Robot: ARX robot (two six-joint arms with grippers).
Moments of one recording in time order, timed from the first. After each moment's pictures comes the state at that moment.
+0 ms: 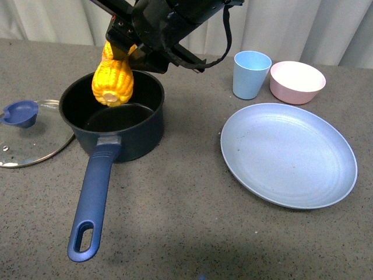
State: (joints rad) left arm 0.00 0.00 0.02 0.00 0.00 0.00; right arm 0.57 2.25 1.64 -0.14 -0.38 0.70
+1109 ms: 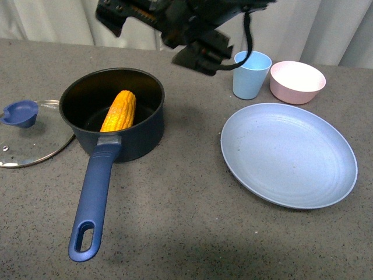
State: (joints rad) left arm 0.00 0.00 0.02 0.00 0.00 0.00; right arm 0.55 2.12 1.44 0.06 -0.16 0.61
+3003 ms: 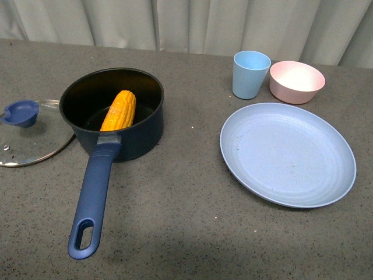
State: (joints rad) left arm 0.00 0.00 0.02 0.00 0.00 0.00; right arm 0.00 0.44 0.01 0.44 0.00 0.00
